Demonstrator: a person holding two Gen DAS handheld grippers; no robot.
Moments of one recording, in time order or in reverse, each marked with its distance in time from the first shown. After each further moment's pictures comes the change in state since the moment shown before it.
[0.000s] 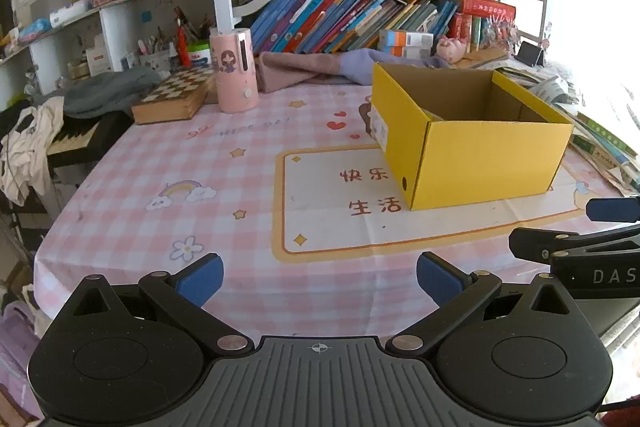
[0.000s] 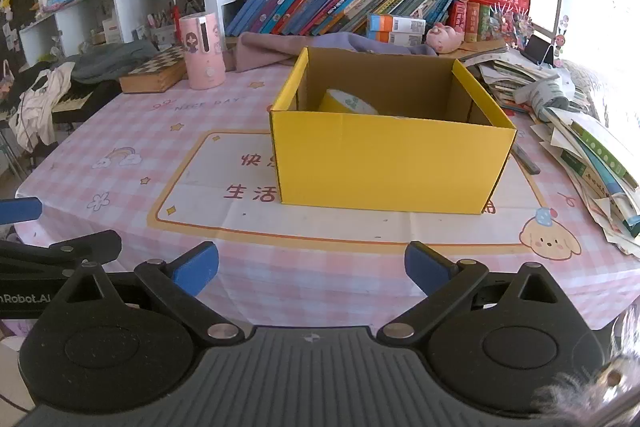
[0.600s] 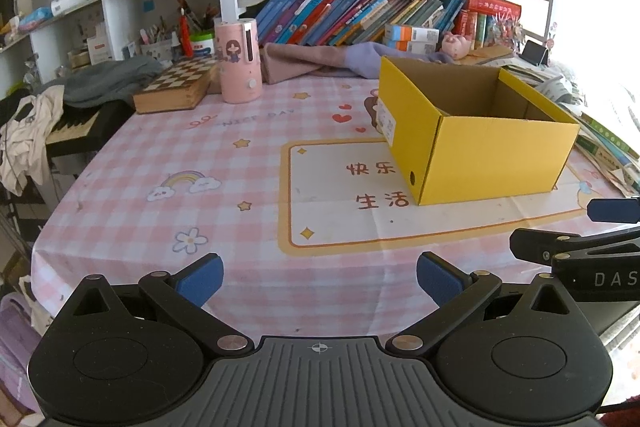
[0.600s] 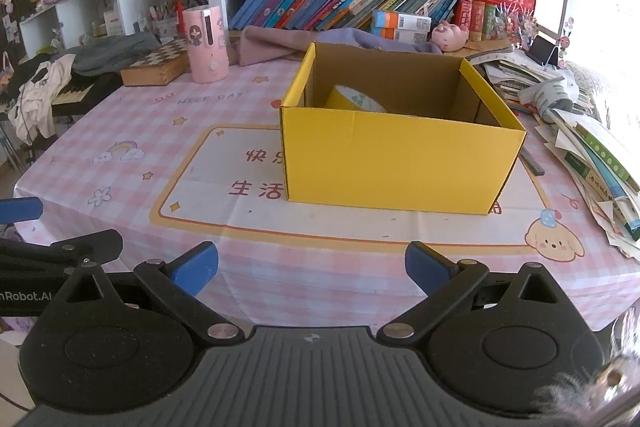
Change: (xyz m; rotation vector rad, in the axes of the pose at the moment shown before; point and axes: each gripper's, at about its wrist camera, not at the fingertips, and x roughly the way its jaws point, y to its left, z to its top) left arm 0.006 0.011 0.000 -0.017 0.016 -0.010; right arm 0.006 0.009 0.003 -0.014 0.017 -0.005
